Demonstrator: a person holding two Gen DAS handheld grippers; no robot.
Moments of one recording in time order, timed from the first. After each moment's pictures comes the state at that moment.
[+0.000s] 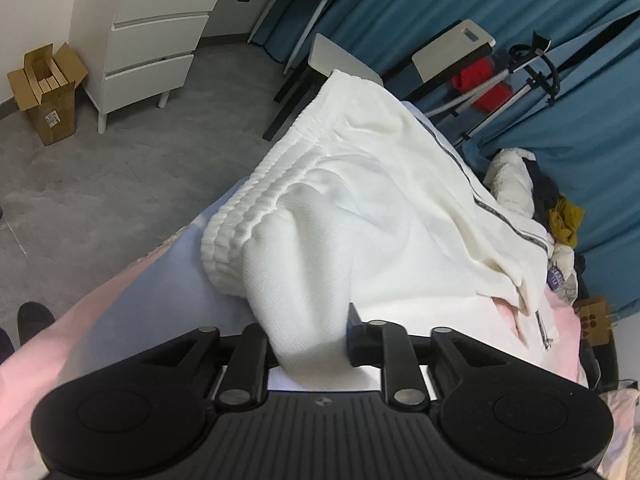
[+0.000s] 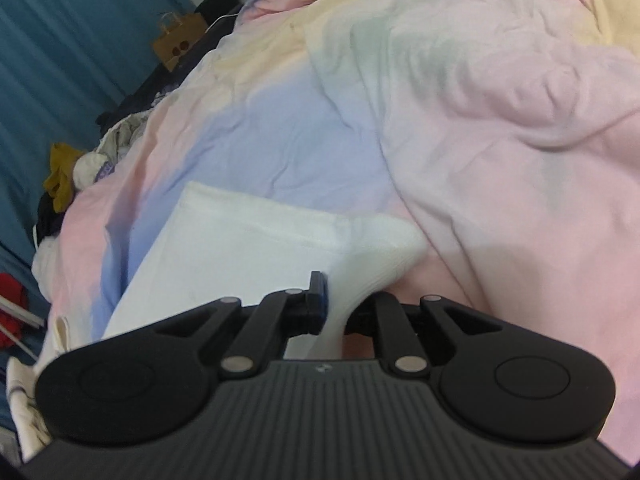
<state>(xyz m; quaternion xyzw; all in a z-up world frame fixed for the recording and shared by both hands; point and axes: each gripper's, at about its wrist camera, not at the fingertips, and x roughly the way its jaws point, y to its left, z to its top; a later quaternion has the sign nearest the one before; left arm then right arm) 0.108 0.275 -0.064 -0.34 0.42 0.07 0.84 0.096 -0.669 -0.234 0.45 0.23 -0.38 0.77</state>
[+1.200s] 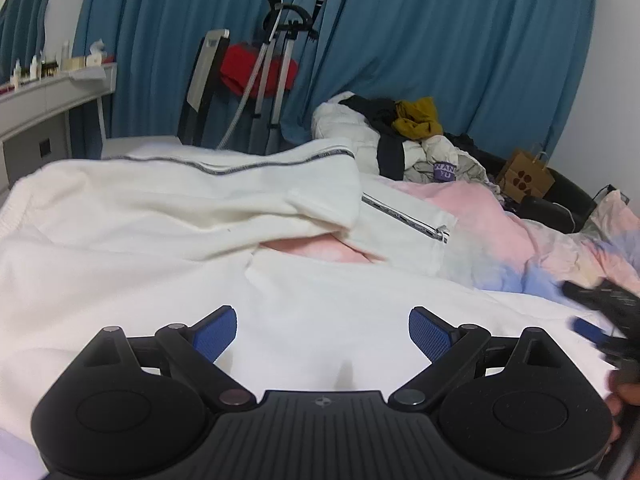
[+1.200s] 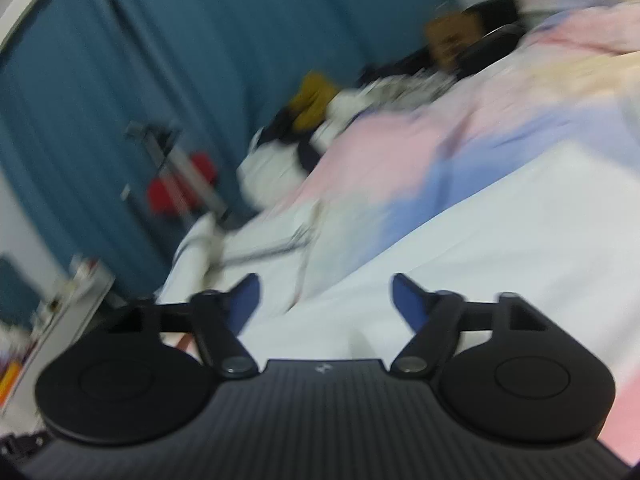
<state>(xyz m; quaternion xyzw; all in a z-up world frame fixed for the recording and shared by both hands) 0.130 -0.023 -0.051 -0.07 0.31 -0.12 0.94 0.167 -0.479 -0.155 0.29 0.19 -0.04 0.94</state>
